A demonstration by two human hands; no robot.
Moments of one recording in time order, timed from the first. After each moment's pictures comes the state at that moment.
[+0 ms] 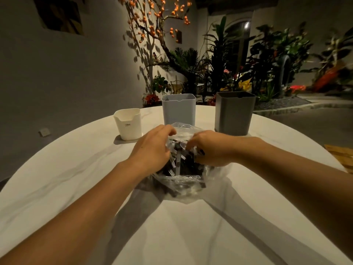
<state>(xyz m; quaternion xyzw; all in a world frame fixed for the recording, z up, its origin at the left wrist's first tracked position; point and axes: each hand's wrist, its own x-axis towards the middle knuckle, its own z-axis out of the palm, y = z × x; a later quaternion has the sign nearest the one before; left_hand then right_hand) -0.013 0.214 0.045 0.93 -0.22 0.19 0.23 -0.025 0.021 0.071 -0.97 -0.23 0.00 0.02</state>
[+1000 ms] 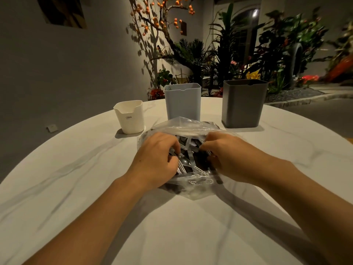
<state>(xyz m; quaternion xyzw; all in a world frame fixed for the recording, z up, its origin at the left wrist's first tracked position) -0.024 0.219 0.007 0.91 -0.27 0.22 0.23 -0.052 0.004 0.029 -0.96 -0.24 -0.15 0.06</state>
